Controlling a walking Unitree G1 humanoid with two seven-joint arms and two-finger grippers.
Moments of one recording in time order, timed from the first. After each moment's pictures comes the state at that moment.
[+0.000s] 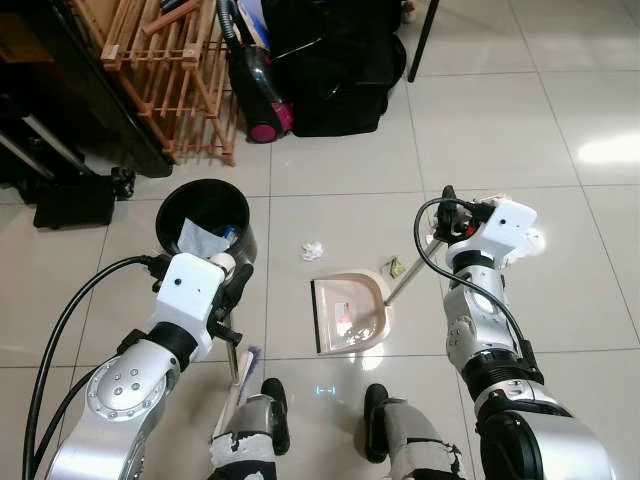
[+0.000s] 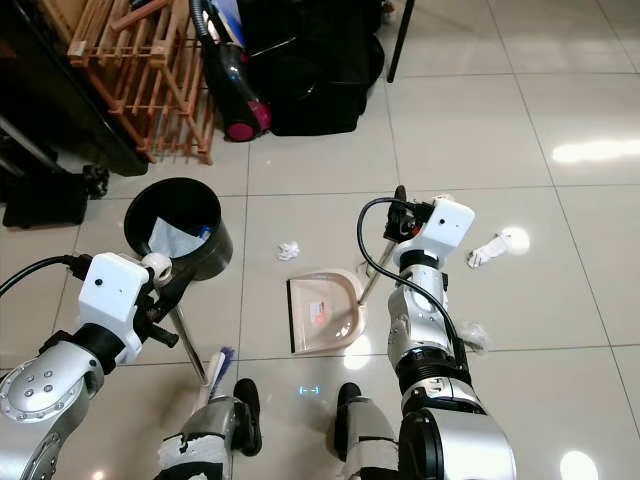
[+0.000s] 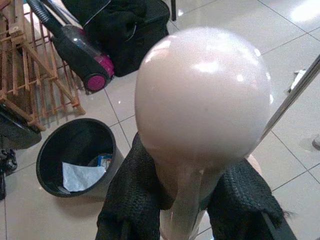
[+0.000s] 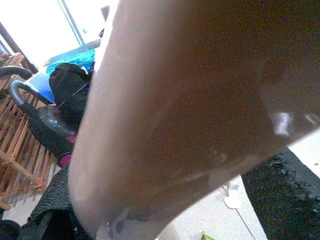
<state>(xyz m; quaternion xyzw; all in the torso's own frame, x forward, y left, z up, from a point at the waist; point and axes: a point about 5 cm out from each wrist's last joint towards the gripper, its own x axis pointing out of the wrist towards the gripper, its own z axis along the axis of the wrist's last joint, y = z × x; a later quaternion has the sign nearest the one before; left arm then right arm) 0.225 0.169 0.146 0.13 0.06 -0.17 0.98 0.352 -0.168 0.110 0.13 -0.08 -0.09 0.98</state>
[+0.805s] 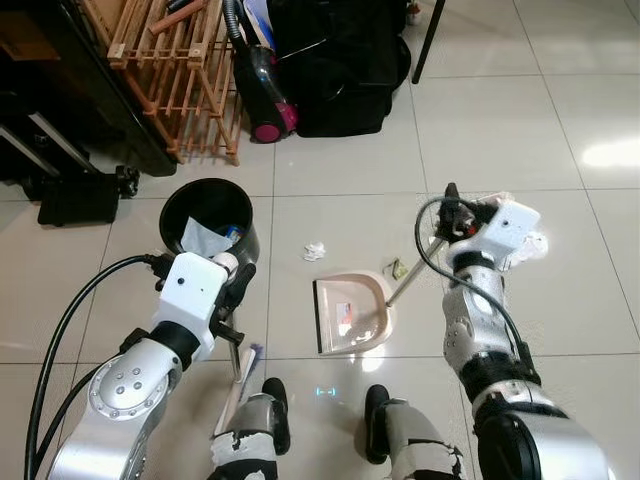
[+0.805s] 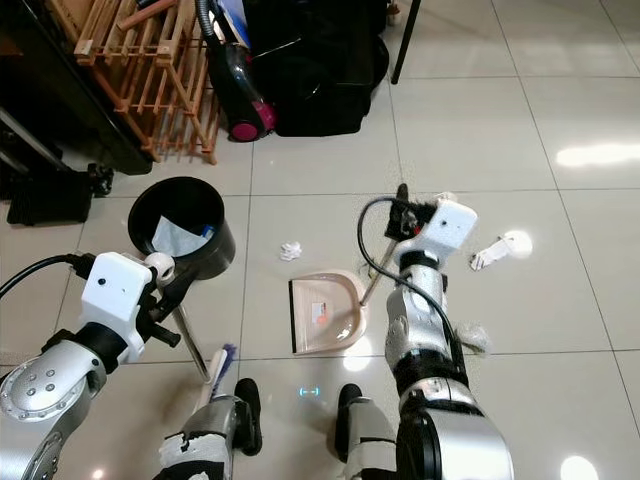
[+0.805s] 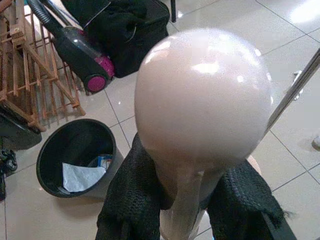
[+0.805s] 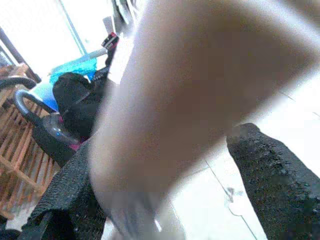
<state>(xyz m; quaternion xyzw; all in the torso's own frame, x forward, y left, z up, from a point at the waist) 0.226 0.166 0.147 0.14 0.06 -0.17 0.97 0.346 -0.168 0.106 0.14 -0.10 -0.10 0.98</state>
